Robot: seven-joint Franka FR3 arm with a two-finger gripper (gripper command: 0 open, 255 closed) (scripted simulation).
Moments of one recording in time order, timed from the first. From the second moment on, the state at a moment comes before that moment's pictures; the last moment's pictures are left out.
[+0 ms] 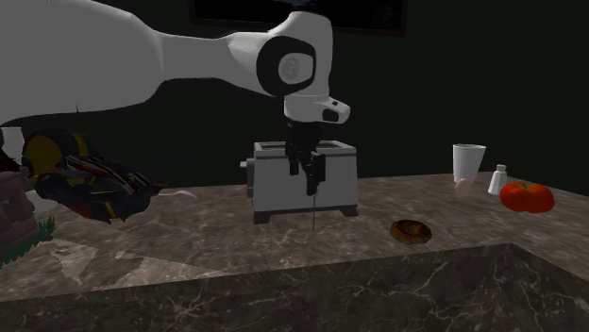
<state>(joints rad) 0.10 0.10 0.10 -1.39 0.20 1.65 0.31</state>
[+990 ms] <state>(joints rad) 0.12 0.25 0.11 -1.27 0.19 1.71 0.32</state>
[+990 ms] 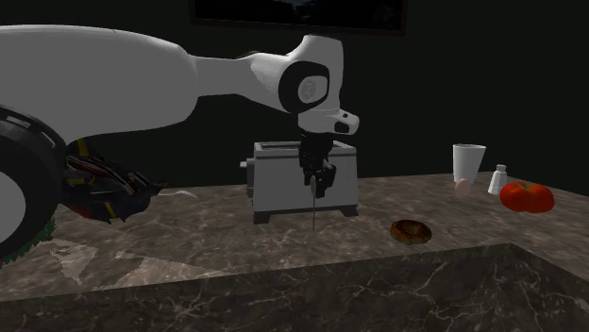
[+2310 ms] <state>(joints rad) 0.13 0.35 0.12 -0.96 0.18 1.51 0.36</state>
